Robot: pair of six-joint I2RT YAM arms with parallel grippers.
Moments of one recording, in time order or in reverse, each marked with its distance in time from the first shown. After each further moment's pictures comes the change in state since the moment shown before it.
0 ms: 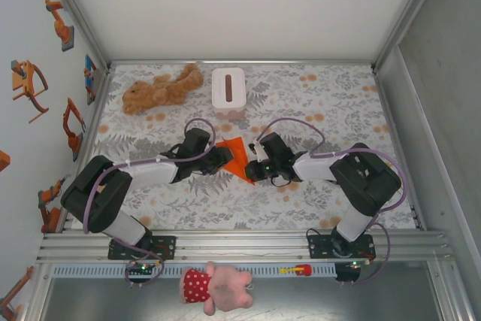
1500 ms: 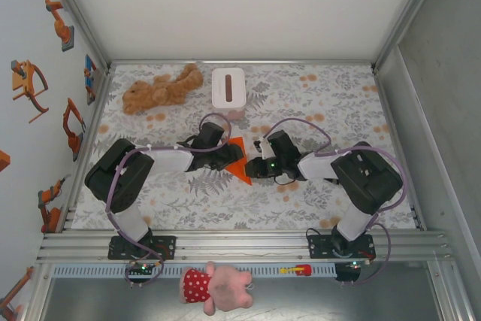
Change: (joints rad) left arm -0.024 0.206 0.188 -0.116 -0.031 0.101; right arm -0.068 -0.014 -0.040 0.083 -0.130 0.075
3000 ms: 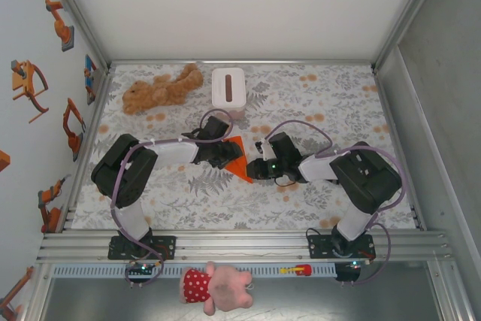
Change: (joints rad) left arm 0.000 0.063 0.131 -0.198 -0.025 -0.055; right arm -0.001 0.026 -0.026 0.066 -0.011 0.029
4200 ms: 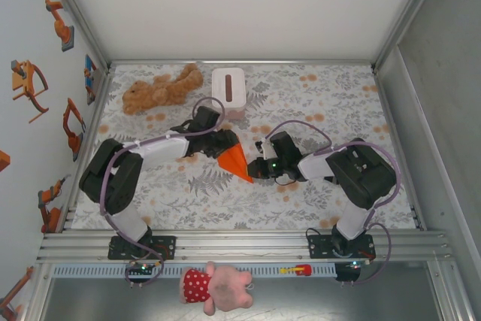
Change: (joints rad) left arm 0.075 -0.118 0.016 0.005 0.025 0.058; right arm -0.024 0.051 0.011 0.031 -0.067 0.019
